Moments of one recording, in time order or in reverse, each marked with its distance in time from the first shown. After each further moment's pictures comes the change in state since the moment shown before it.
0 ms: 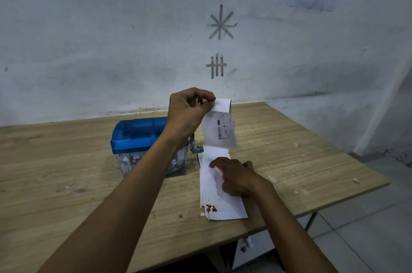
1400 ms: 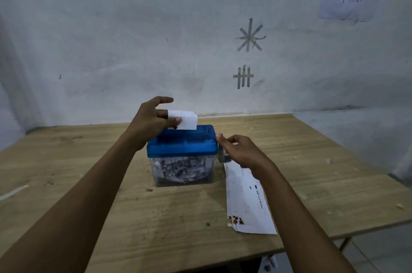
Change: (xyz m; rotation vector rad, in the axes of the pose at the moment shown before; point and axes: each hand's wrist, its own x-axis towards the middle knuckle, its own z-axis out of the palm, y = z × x) left_hand 0.008 -0.003 -0.145 0.351 -0.030 -0.279; right_hand 0.013 -0.076 -0.059 0.829 0.283 0.072
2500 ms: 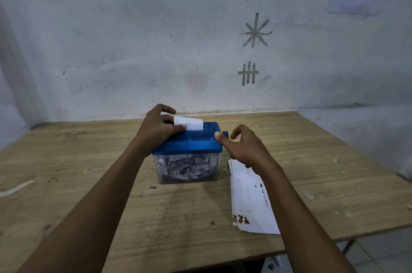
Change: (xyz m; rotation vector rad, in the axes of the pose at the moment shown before) left_hand 0.005 -0.030 0.011 0.015 0.048 -0.050; right_hand 0.004 -0.006 0.007 -0.201 0.127 -0.065
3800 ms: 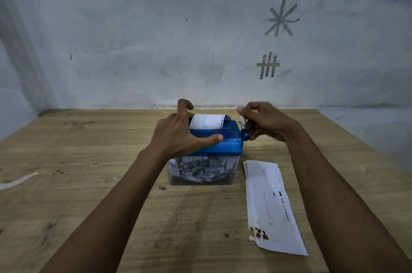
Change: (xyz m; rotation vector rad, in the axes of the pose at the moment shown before) left_hand 0.005 -0.013 0.015 0.662 -0.006 0.265; right_hand 0.103 -0.001 -0.025 0.329 -0.340 -0.096
